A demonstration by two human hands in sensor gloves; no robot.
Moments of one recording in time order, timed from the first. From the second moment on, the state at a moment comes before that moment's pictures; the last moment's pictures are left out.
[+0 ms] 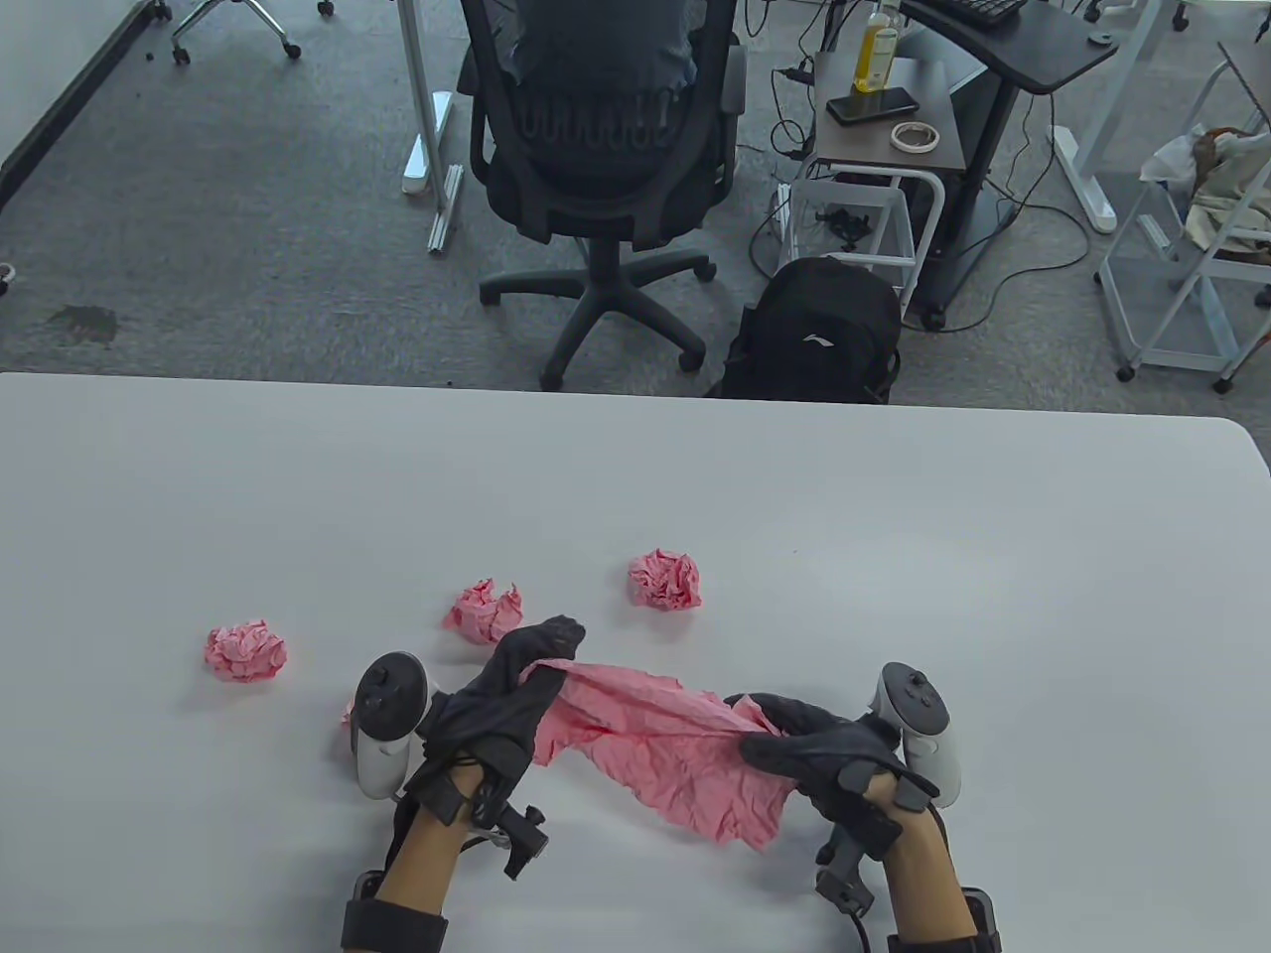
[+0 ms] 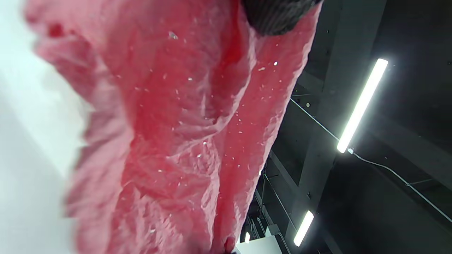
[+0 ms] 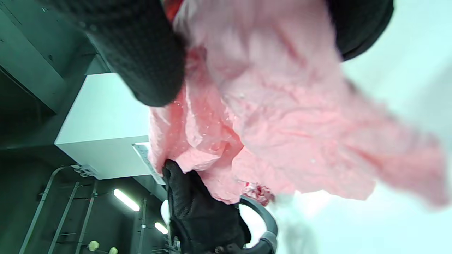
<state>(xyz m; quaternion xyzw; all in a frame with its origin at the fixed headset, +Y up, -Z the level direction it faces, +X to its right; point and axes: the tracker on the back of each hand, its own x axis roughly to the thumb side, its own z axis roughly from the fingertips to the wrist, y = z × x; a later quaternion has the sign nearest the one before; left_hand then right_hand) -0.173 -0.747 -0.312 -0.05 -0.19 0.64 0.74 0.186 -0.774 -0.310 0.16 0.27 0.66 0.68</state>
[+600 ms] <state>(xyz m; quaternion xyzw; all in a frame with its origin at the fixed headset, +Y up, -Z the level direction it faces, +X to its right) -0.184 -0.740 -0.309 0.02 -0.15 0.55 0.82 0.202 -0.764 -0.315 0.18 0.21 0.58 0.77</state>
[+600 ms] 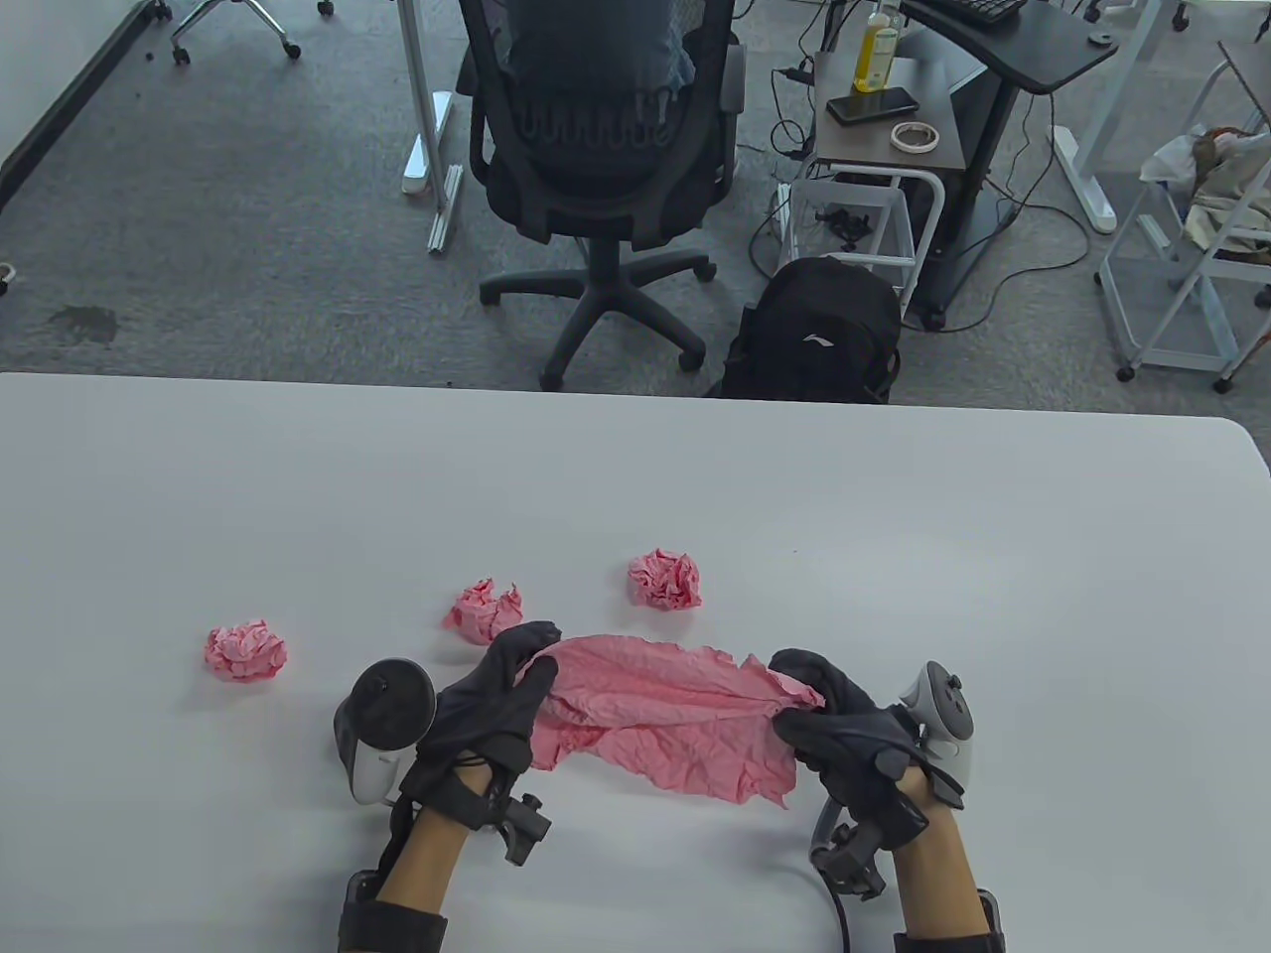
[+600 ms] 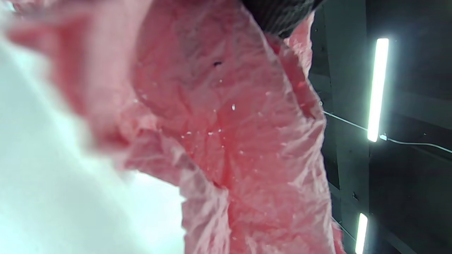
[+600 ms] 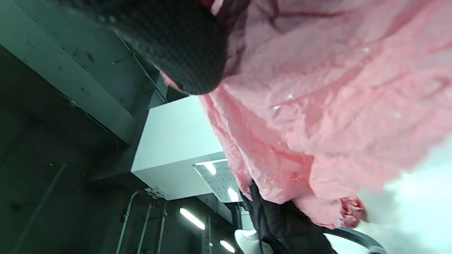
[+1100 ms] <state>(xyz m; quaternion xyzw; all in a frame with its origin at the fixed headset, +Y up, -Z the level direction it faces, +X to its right) -0.185 -0.746 -0.310 0.02 -0.10 0.54 0.83 0.210 -0.768 -0.315 0.11 0.16 0.61 0.77</state>
